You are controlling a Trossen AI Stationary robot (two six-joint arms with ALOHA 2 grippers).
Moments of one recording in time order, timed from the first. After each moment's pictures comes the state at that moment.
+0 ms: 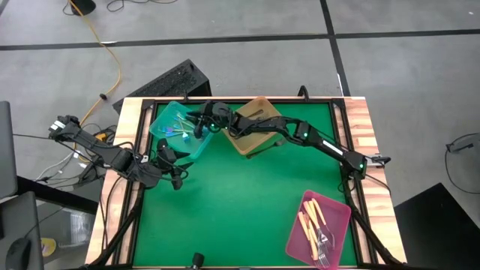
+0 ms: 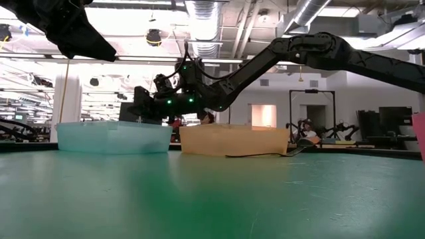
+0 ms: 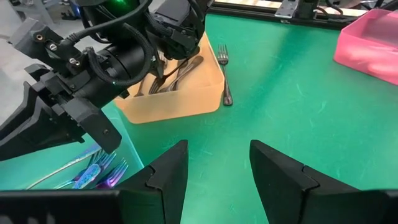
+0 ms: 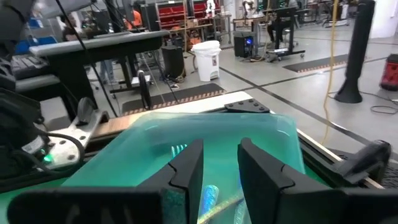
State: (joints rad) left arm -0.46 0.77 0.55 -0.48 -0.83 -0.52; right arm -0.33 2.68 2.10 0.57 -0.09 0.13
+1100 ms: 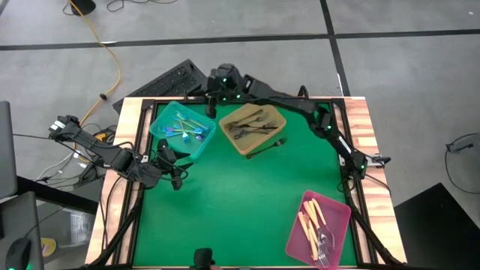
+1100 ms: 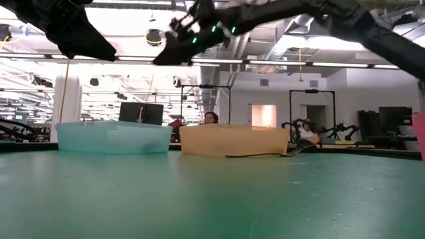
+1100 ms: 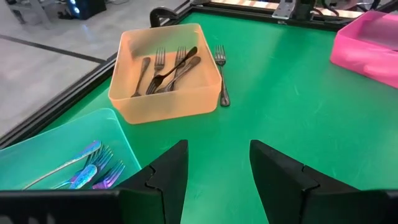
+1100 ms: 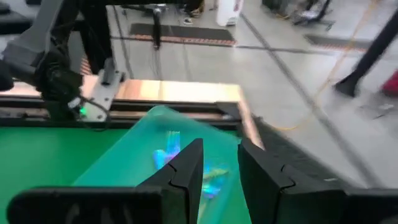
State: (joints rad) left arm -0.46 0.77 0.55 -0.47 -0.82 -0.52; right arm -0.40 2.38 2.33 -0.28 -0.25 -0.21
